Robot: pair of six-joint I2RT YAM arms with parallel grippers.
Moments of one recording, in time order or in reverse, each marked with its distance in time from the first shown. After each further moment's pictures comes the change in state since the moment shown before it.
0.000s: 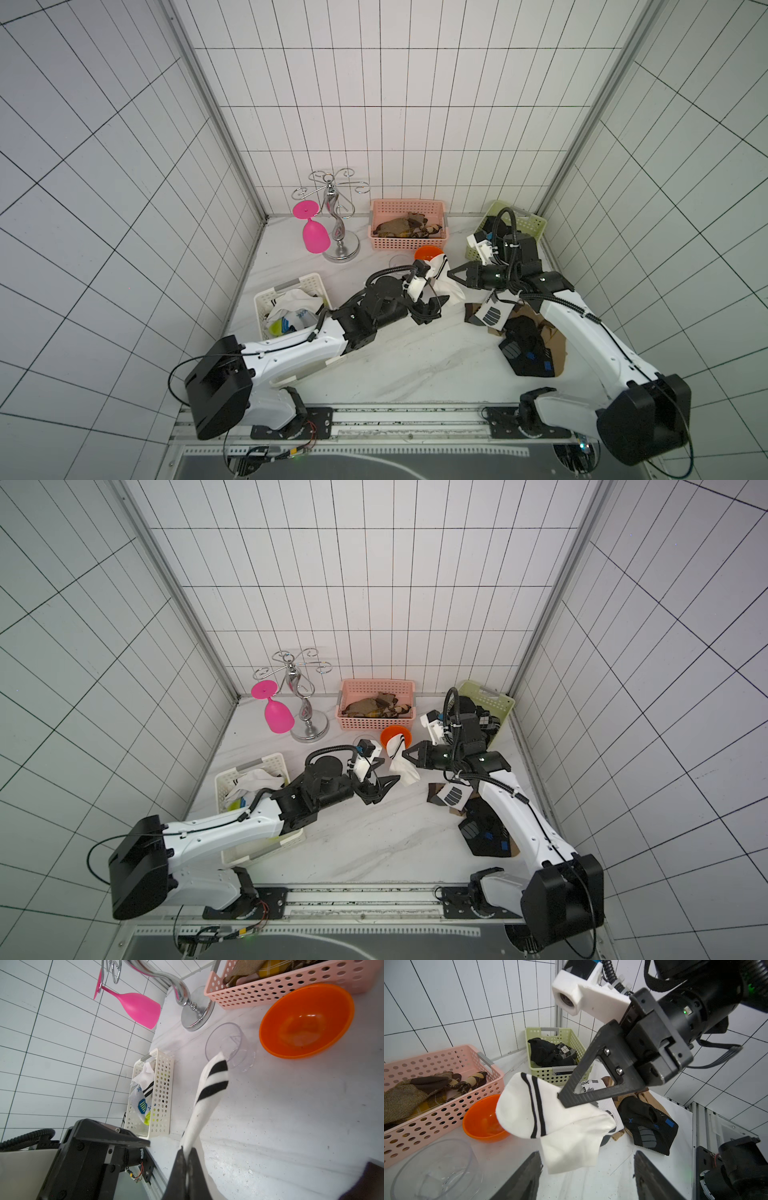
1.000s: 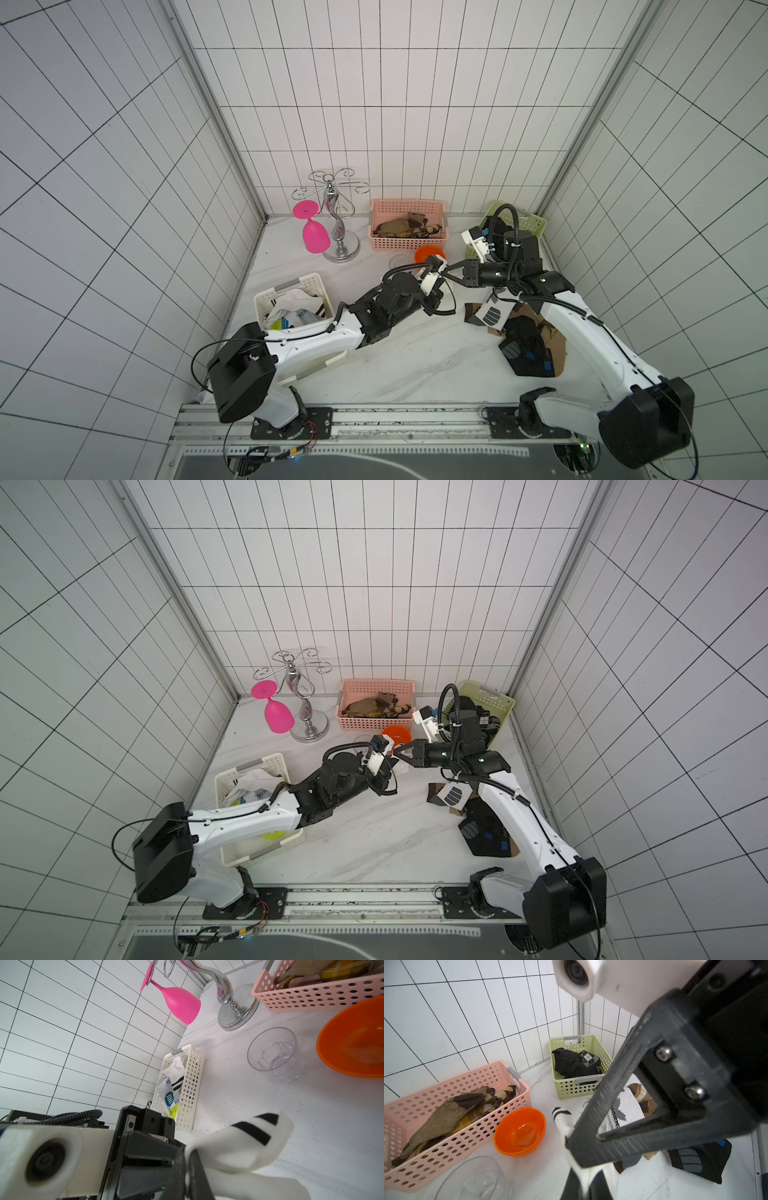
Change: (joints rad) left arm -0.026 0.097 0.096 -0.008 -0.181 0.088; right arm 0.016 -0.013 0.019 0.069 -0.134 0.013
